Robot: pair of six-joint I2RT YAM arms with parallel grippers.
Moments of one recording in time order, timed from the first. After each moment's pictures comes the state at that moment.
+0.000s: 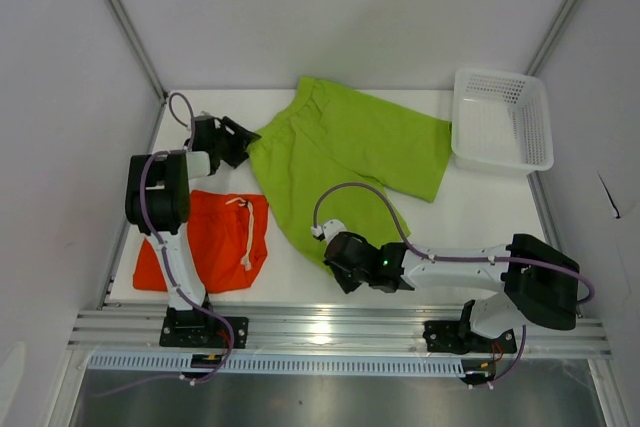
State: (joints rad) left arm 0.05 2.05 1.18 0.24 0.33 -0.93; right arm 1.22 1.45 0.77 -0.27 0.16 0.44
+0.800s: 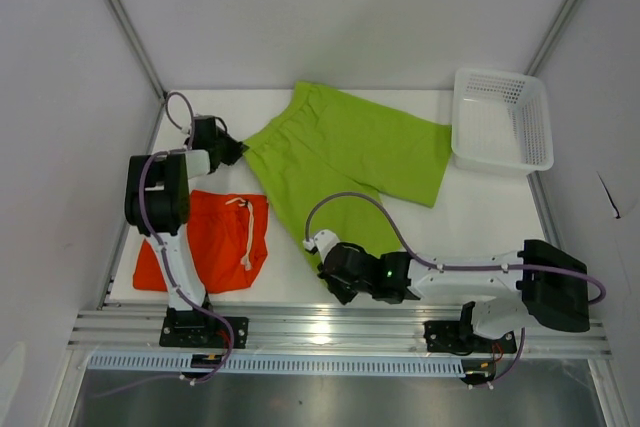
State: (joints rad) left arm 0.05 2.07 1.19 0.21 0.19 -0.96; right arm 1.30 1.39 0.77 -0.25 0.14 0.41
